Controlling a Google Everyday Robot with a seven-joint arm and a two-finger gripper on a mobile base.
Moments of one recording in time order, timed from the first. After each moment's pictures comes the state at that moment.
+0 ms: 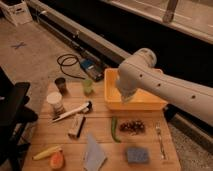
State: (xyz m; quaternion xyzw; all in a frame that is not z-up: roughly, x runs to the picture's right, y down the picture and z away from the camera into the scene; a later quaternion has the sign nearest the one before) arm 0.069 0.027 0.690 -0.18 -0.09 -0.18 0.96
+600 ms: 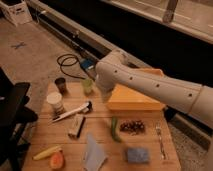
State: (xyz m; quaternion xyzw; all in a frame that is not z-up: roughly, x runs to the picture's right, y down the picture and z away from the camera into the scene) arm -0.026 0.023 0.749 -0.19 -0.16 -0.20 0.95
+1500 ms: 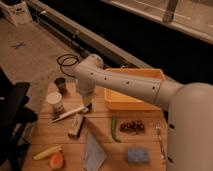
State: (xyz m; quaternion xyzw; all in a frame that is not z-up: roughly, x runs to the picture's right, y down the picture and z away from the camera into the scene) arm -0.119 0.048 0.782 -0.22 -0.20 -0.24 0.93
